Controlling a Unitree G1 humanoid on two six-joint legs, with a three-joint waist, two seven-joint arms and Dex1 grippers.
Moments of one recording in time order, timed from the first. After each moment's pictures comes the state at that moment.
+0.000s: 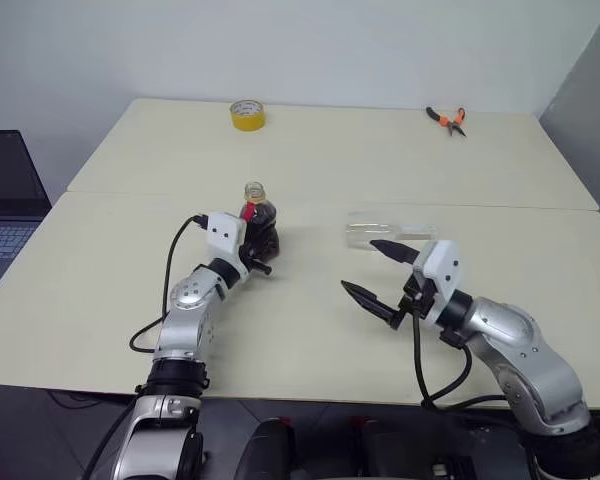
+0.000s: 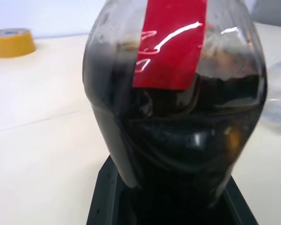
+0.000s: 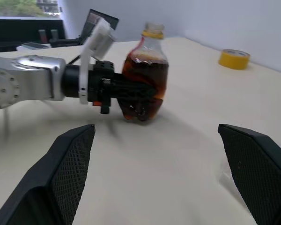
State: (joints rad) left arm -0.46 0.27 0.09 0.35 -0.19 0.03 -0.49; right arm -0.18 -0.47 0.15 -0.53 0.36 0.40 0.61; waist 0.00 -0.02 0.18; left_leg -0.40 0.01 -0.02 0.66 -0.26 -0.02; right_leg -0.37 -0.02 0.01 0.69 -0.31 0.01
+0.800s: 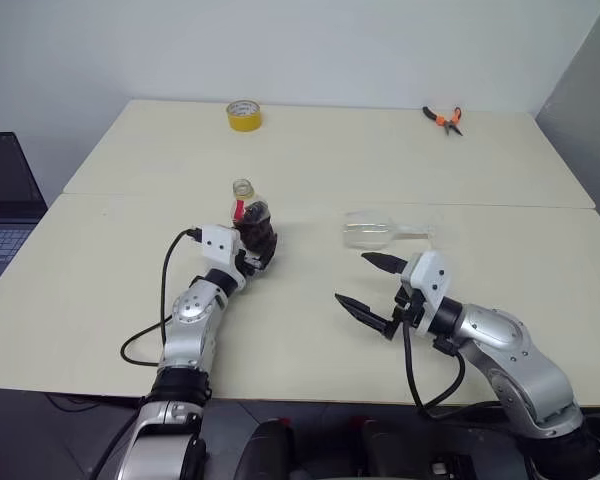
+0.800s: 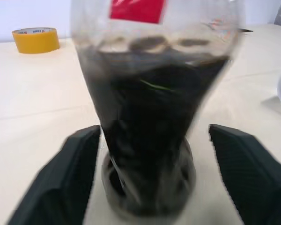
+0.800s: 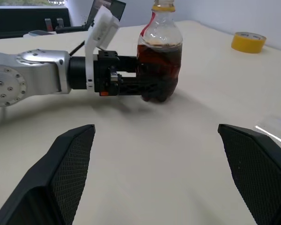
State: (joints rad) left arm -0.36 0.27 0.08 0.32 -0.18 -0.09 -0.43; right arm -0.12 -0.49 0.18 -0.53 0.33 0.40 0.61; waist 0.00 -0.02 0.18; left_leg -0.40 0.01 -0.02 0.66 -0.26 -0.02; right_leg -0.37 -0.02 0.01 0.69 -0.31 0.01
